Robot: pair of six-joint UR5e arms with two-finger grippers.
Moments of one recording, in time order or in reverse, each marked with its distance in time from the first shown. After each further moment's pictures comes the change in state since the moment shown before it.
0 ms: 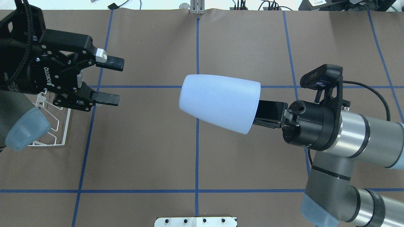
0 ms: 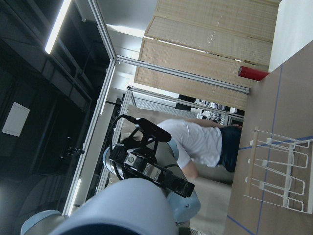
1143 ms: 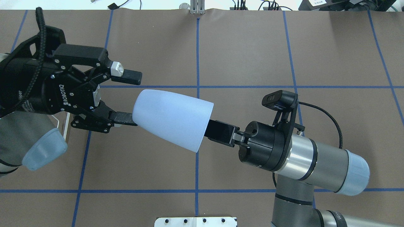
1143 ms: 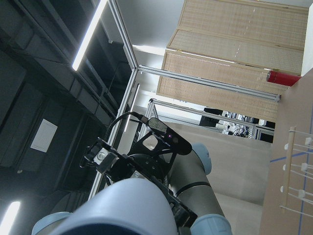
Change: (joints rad) left arm 0.101 -0.029 -0.010 -0.065 0.084 -0.119; right arm -0.136 0.126 -0.089 0.009 -0.162 -0.140
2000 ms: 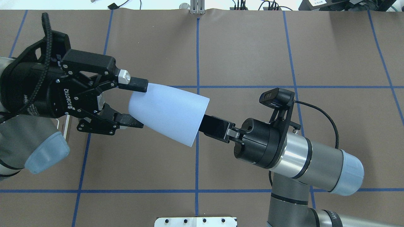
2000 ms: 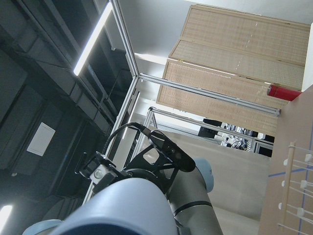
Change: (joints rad) left arm 0.019 0.000 0.003 -0.009 0.011 0.001; right arm -0.001 0.021 -0.014 -0.008 -0.033 -0.014
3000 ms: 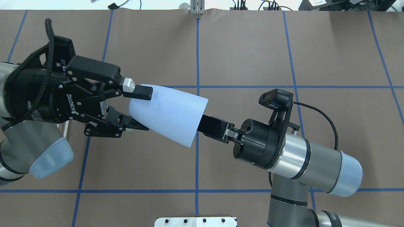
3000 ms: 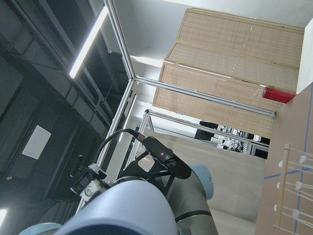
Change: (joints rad) left arm 0.028 0.001 0.012 -0.043 0.028 0.004; right arm -0.005 -0.002 -0.002 0.000 -0.005 0.001
